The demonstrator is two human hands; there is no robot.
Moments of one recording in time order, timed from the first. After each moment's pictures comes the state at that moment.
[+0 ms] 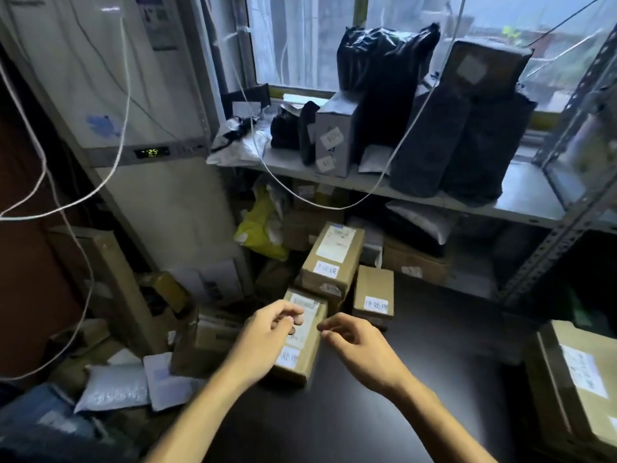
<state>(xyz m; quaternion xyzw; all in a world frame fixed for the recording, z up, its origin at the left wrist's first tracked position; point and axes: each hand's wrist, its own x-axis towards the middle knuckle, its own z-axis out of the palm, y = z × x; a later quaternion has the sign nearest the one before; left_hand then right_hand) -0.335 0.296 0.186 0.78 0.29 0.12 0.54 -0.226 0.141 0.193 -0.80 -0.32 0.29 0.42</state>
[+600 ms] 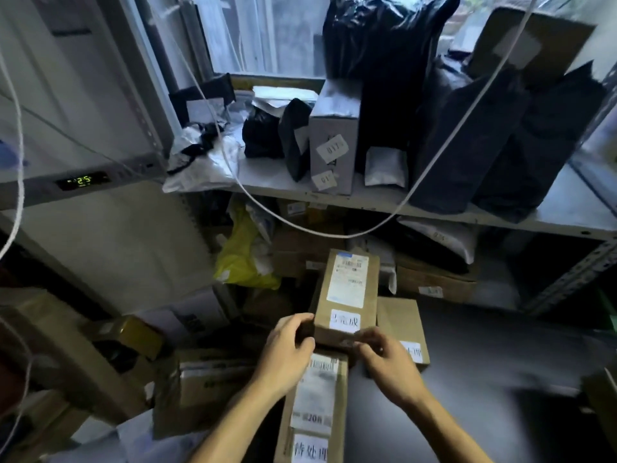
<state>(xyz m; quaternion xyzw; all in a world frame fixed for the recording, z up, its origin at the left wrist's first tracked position) -0.207 0.423 0.124 0.83 0.27 0.03 0.49 -0.130 0.251 0.138 -0.83 -0.13 0.26 0.47</state>
